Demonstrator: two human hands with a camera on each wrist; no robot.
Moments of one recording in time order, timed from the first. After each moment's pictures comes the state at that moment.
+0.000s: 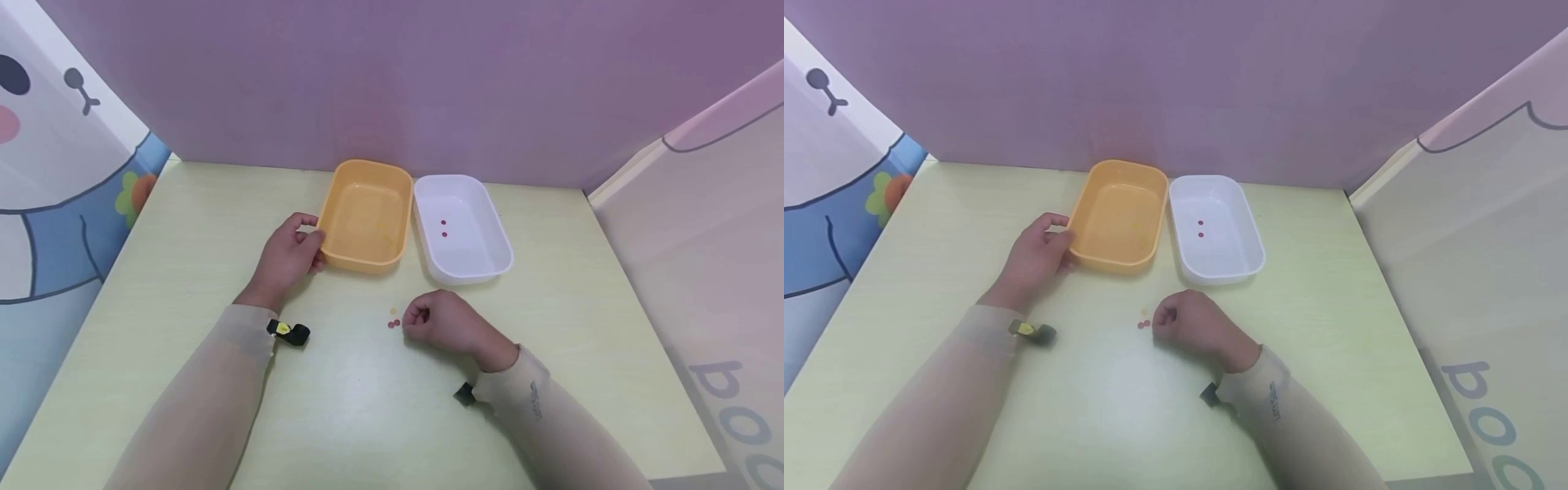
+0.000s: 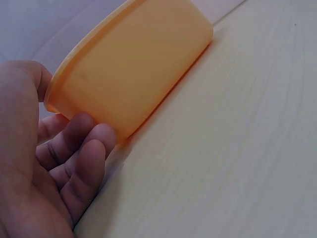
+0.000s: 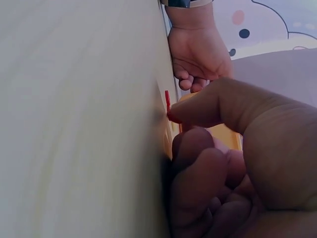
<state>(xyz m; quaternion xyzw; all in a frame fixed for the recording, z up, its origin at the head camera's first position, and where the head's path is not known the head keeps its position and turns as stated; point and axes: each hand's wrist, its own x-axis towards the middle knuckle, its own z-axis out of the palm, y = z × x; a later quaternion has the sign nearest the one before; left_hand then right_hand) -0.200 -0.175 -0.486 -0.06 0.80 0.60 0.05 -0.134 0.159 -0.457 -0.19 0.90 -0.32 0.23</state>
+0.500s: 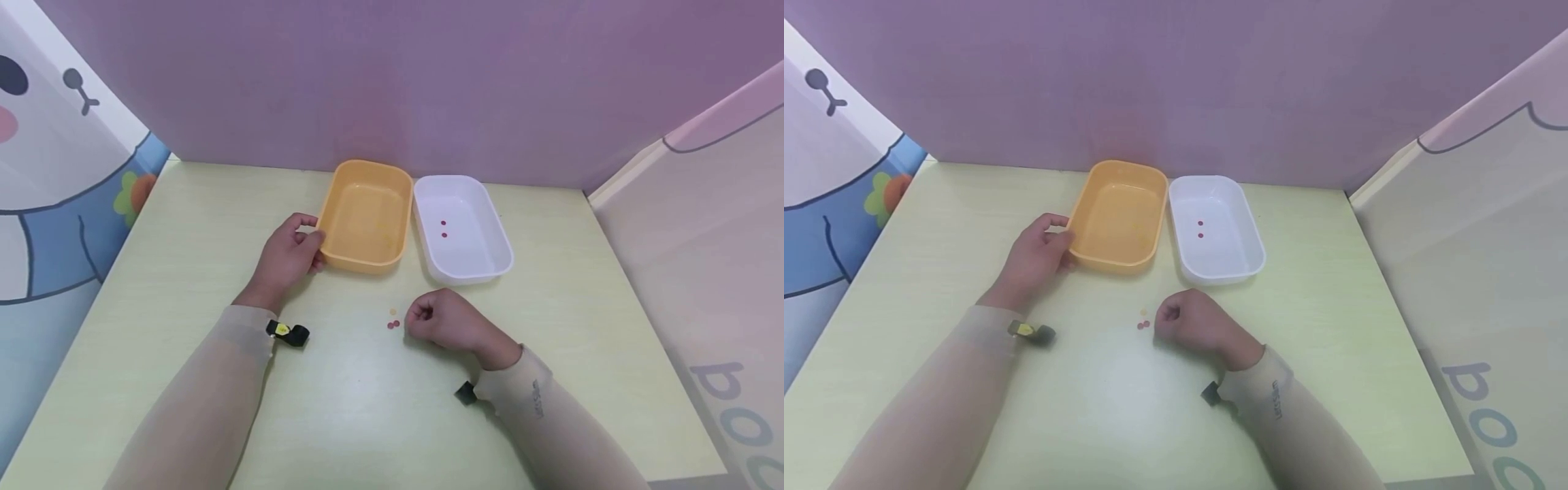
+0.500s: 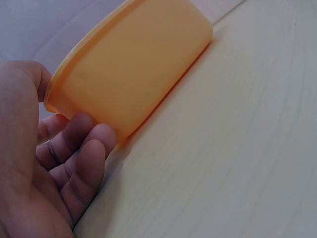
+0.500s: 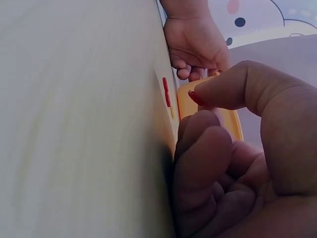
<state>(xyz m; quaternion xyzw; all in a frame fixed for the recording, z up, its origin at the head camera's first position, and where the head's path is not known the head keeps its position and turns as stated) -0.201 -0.175 -0.486 -0.06 0.80 0.60 0.06 -0.137 0.165 -0.460 -0.16 0.87 -0.38 0.26</state>
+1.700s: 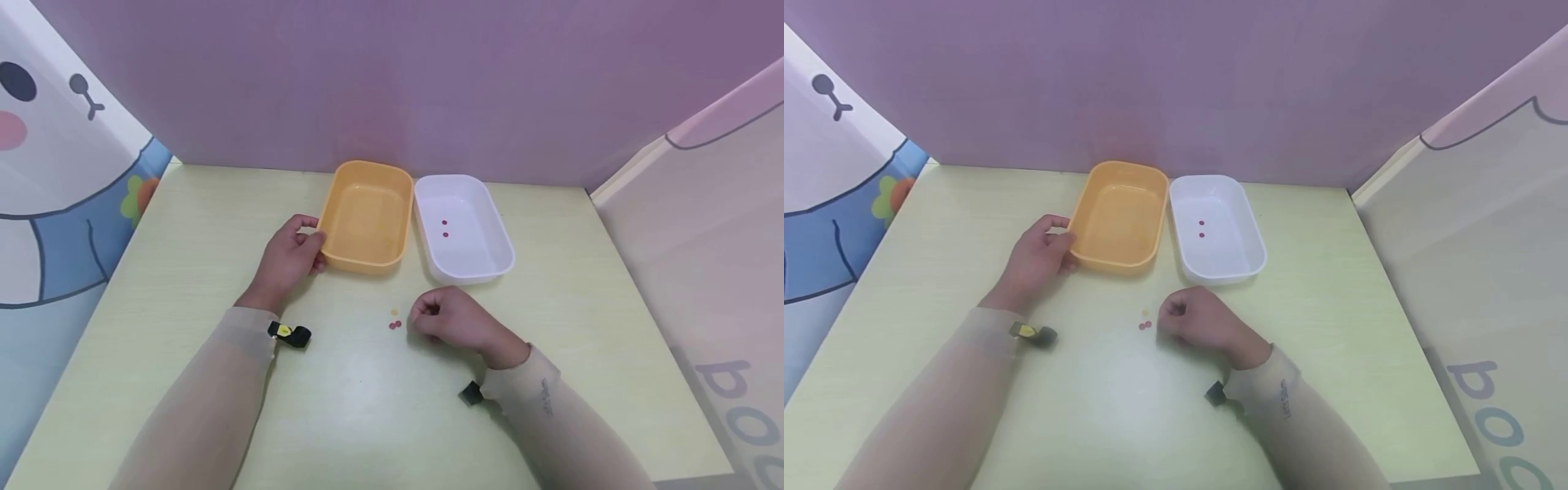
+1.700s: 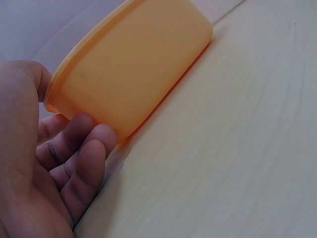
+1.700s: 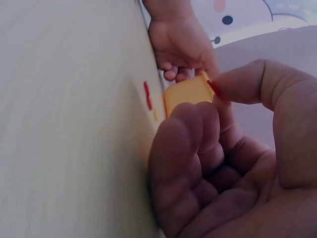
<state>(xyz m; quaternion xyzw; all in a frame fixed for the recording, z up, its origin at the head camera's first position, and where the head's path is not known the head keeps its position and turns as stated) -0.198 -0.176 -0.486 -0.07 0.79 0.60 0.06 -0.137 0.169 -0.454 -0.15 0.84 -0.44 0.27</state>
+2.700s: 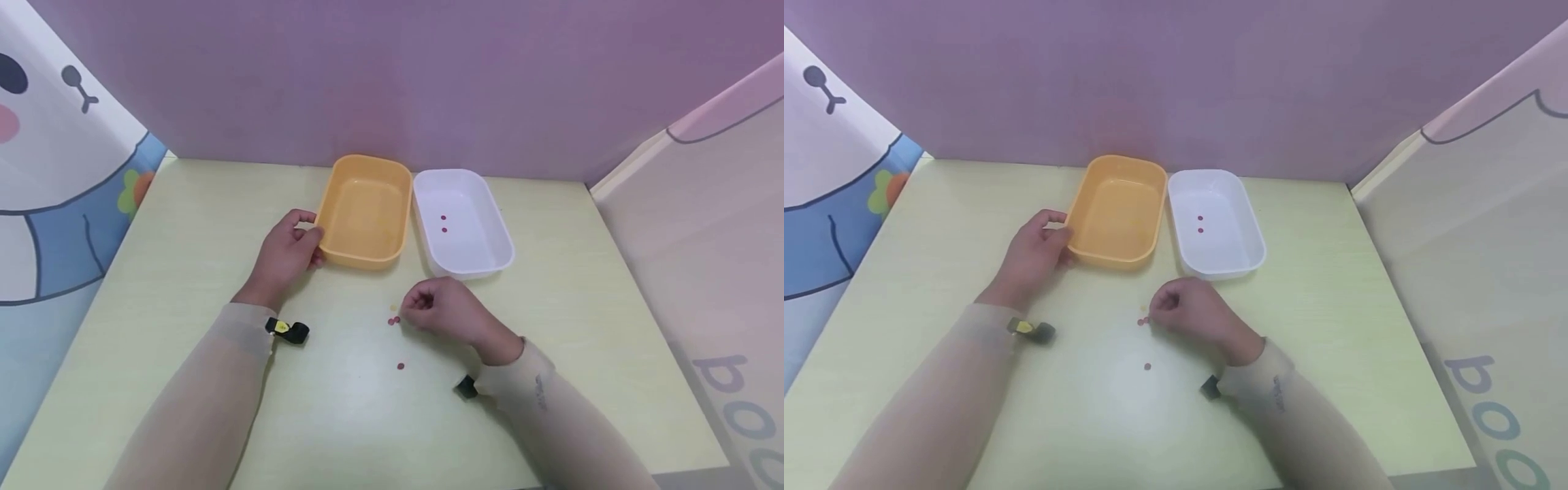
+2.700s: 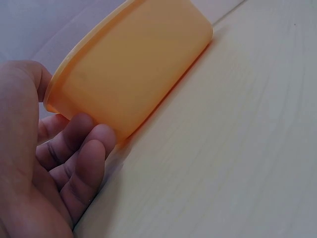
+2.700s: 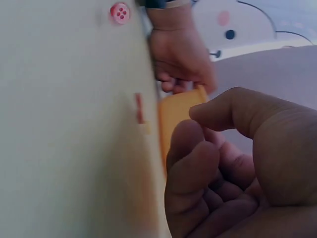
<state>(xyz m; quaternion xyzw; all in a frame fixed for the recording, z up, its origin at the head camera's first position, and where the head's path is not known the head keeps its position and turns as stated) -0.201 -0.177 -0.487 -0.07 0.80 0.60 0.06 -0.139 0.157 -0.448 -0.17 0.87 -0.41 0.20</state>
